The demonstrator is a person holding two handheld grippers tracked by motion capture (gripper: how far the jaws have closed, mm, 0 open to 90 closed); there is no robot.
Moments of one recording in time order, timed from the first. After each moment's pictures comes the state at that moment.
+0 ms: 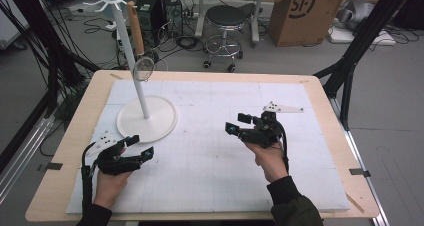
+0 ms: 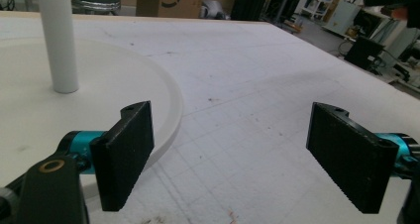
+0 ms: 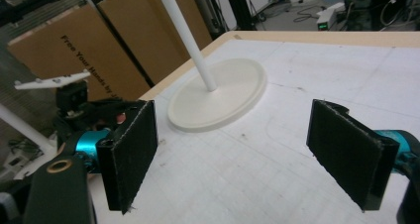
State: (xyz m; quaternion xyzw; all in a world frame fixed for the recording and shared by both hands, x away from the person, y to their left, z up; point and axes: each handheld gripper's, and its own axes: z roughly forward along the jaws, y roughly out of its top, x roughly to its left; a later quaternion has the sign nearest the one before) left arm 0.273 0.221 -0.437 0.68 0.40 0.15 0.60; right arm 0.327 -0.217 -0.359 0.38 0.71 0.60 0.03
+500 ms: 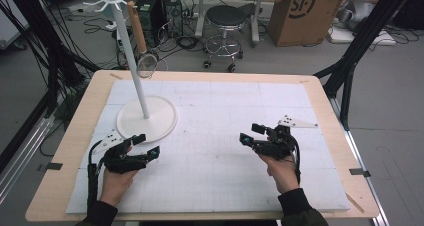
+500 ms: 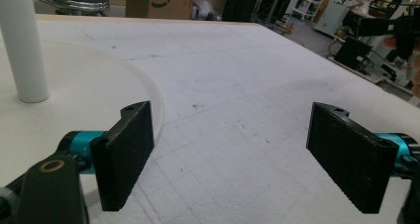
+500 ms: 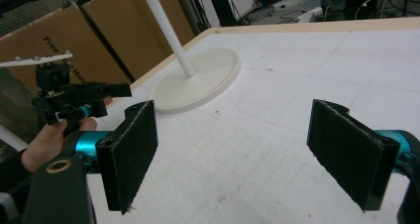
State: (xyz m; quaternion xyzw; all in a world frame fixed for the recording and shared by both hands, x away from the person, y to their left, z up) left arm 0.278 0.207 -0.436 0.68 0.39 0.14 0.60; right arm 0.307 -0.254 -0.388 0.40 0.69 0.60 0.05
